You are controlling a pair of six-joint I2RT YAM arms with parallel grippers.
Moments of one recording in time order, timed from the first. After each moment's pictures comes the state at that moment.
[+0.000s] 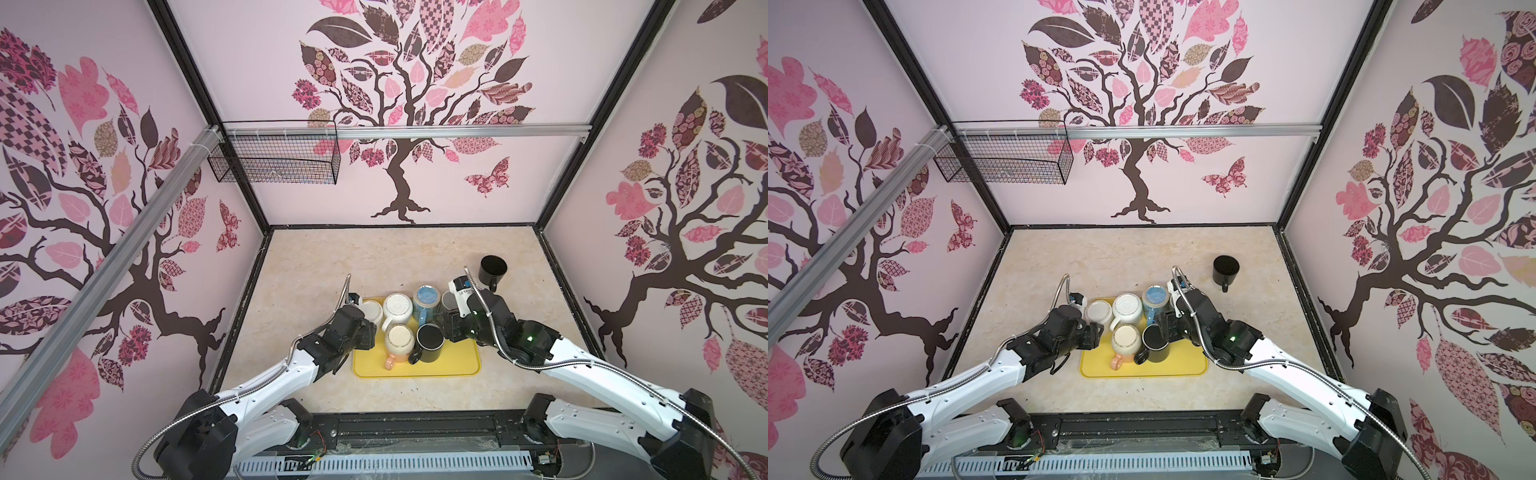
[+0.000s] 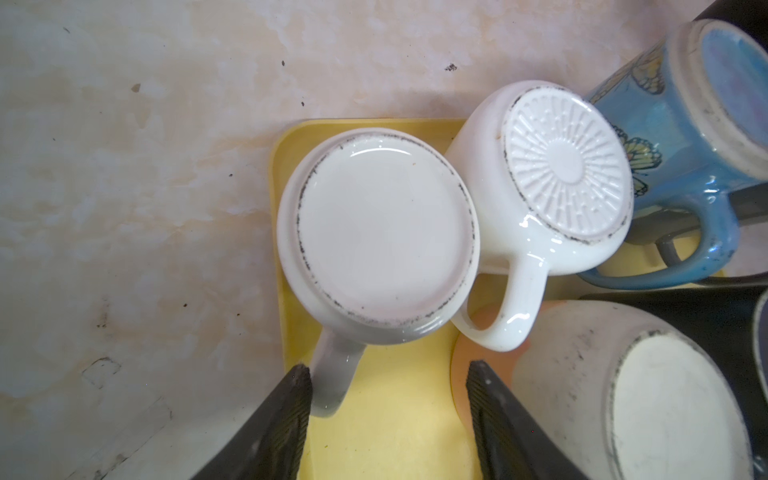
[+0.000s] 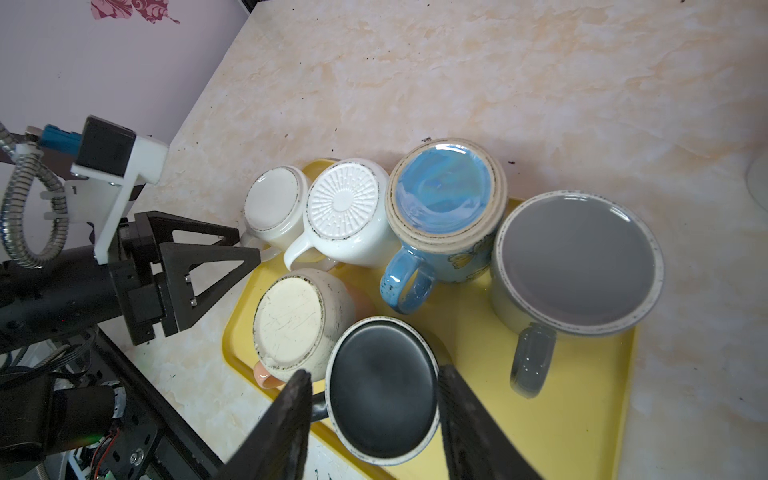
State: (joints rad) left arm -0.66 1.09 0.52 -0.22 -0.12 -0.50; right arm 0.82 1.02 0.81 -0.42 0.08 0.51
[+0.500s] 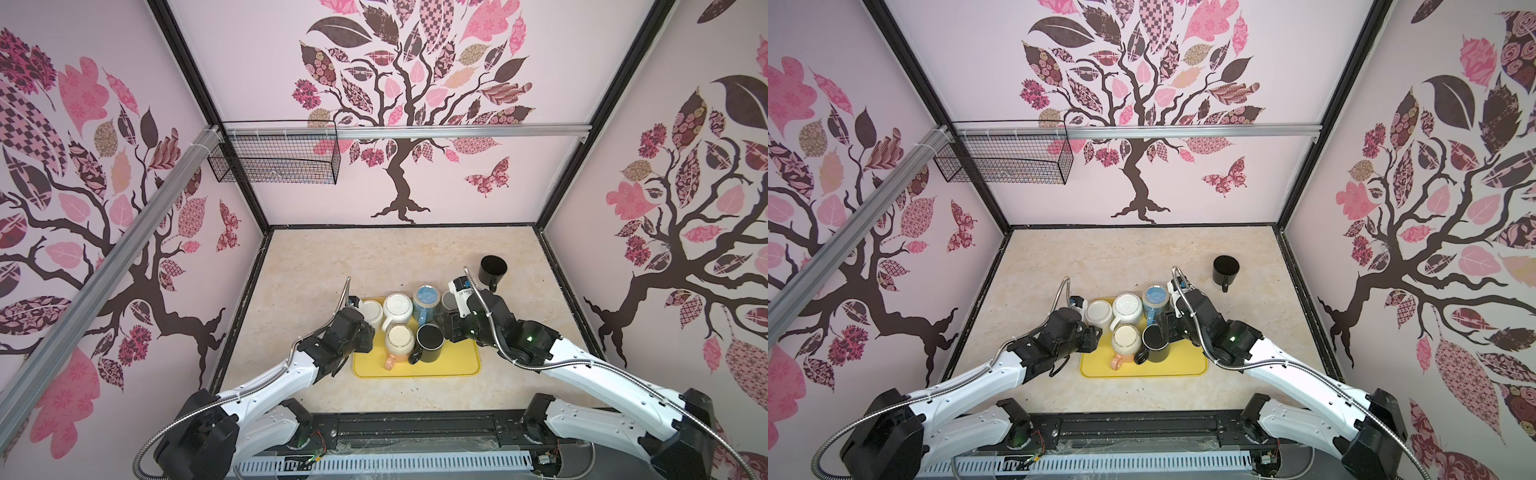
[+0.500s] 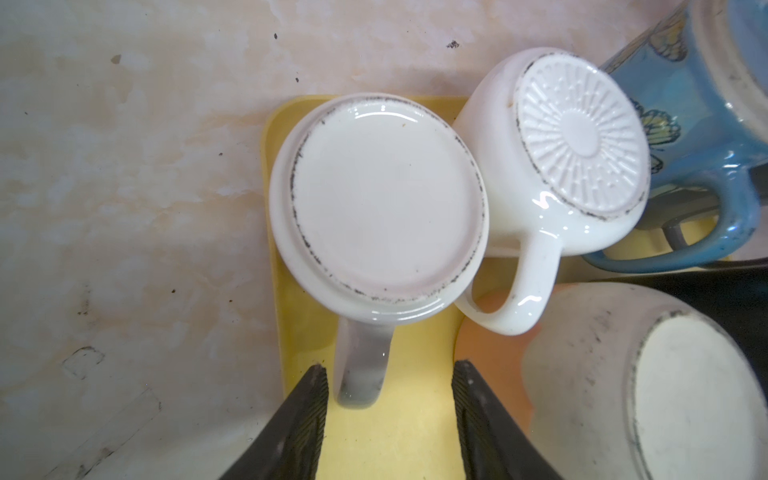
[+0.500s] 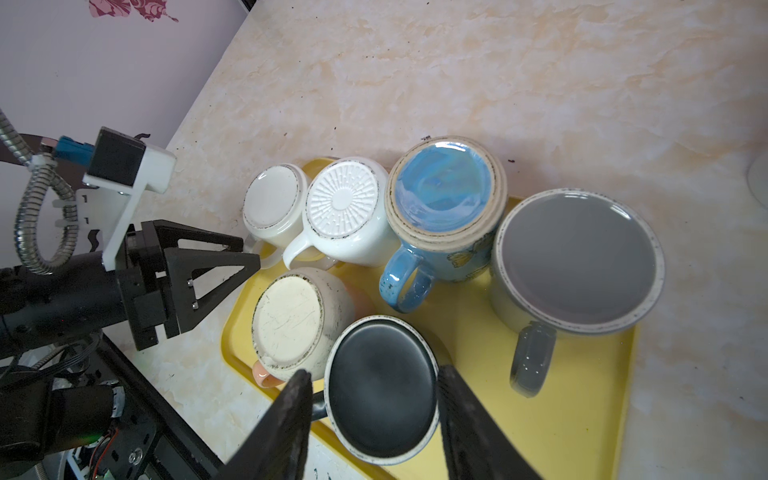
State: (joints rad) left arm -0.66 1.10 0.49 -0.21 -0.12 -0.49; right arm 0.82 1.02 0.80 -0.41 0.08 0.51
